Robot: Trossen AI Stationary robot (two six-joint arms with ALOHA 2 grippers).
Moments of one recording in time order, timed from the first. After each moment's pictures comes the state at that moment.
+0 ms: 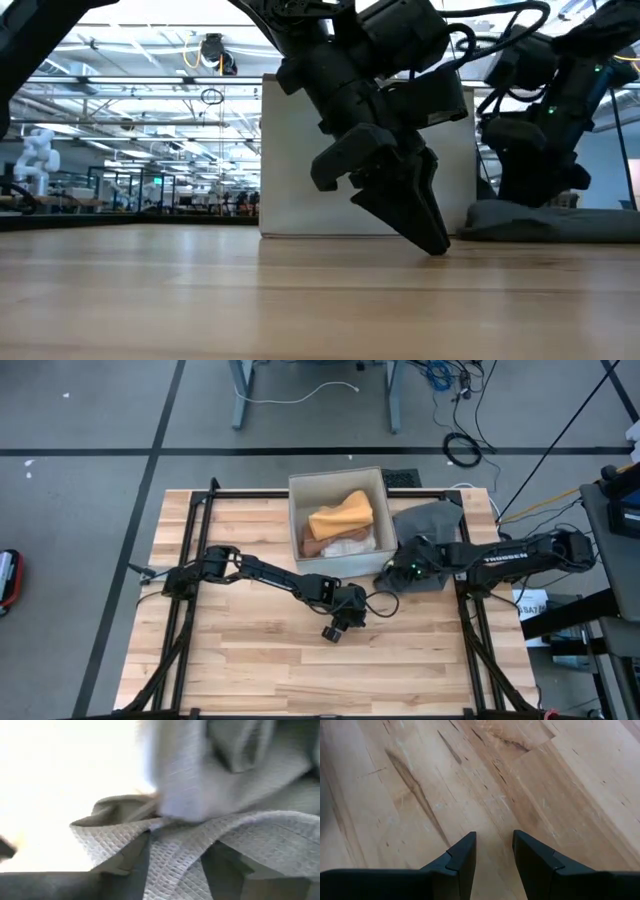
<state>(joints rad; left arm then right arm) -0.12 2.27 1.64 -0.36 0.15 0.39 -0.15 1.06 0.42 -0.43 0.10 0.81</state>
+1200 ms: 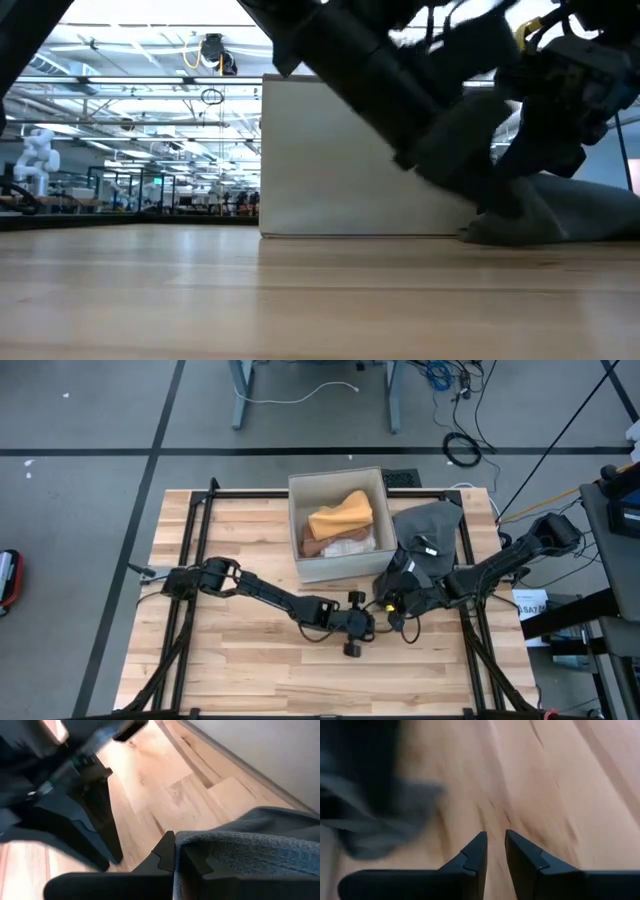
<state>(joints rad) -0.25 2.28 1.63 -0.08 -0.21 0.11 0.40 1.15 0.42 -0.07 0.37 0.84</state>
